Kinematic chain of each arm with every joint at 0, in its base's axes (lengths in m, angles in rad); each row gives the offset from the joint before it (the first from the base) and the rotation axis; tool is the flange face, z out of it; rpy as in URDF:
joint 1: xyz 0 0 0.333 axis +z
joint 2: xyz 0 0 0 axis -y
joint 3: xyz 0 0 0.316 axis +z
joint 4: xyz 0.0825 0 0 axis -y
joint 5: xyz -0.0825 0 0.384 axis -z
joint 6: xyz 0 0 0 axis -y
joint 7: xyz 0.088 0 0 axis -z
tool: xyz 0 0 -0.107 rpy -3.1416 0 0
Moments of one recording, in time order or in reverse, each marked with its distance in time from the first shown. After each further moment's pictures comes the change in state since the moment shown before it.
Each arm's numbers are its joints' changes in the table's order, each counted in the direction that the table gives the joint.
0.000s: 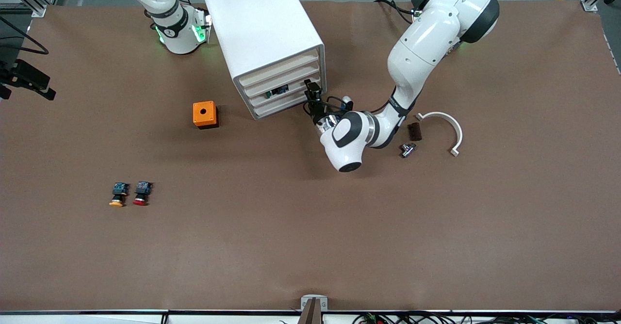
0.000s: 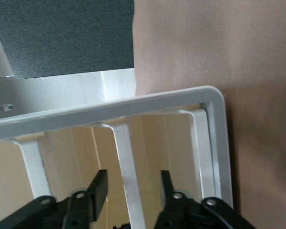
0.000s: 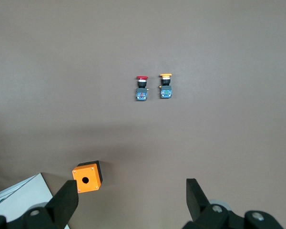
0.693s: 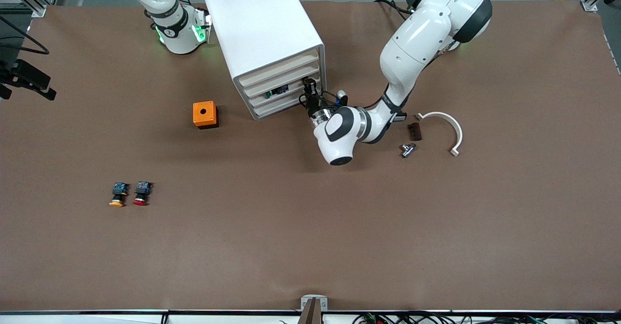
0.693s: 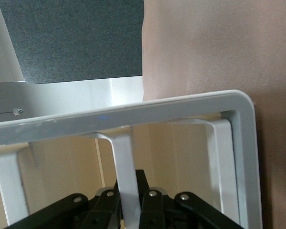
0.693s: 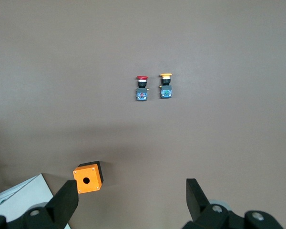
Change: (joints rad) left arm -0.038 -0.012 0.000 -0.004 0.013 -0.014 -0.011; right arm 0.000 0.000 0.003 0.000 0.000 0.000 0.027
